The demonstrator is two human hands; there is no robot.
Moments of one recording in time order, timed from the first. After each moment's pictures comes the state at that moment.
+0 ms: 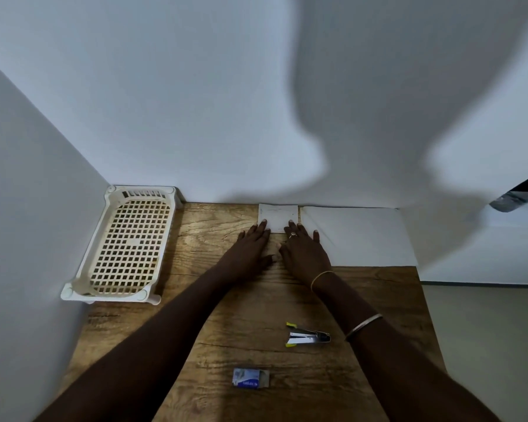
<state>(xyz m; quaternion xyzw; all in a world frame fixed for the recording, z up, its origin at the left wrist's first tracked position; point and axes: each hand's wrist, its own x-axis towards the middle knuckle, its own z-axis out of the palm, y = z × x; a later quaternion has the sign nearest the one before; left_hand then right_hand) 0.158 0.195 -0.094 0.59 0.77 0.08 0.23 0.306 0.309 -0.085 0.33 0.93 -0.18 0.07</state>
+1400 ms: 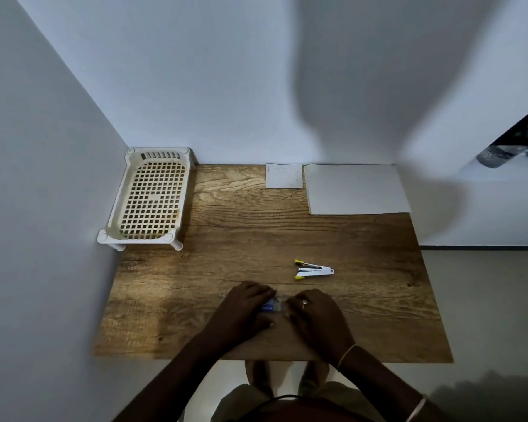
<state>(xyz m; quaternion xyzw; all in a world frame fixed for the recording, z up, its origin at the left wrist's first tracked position) 0.282 -0.024 -0.090 0.65 0.71 0.18 0.19 0.476 0.105 -0.076 0.25 0.95 -0.17 -0.05</state>
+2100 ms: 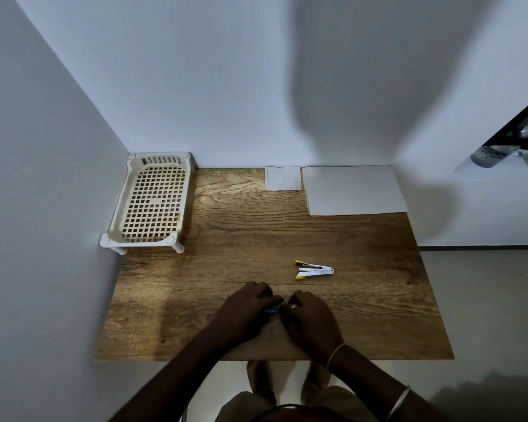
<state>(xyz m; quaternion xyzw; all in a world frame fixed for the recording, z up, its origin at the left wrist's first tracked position) 0.285 -0.015 -0.079 0.67 0.71 0.12 0.20 0.461 0.088 -0.084 0.26 0.95 -0.17 -0.04</state>
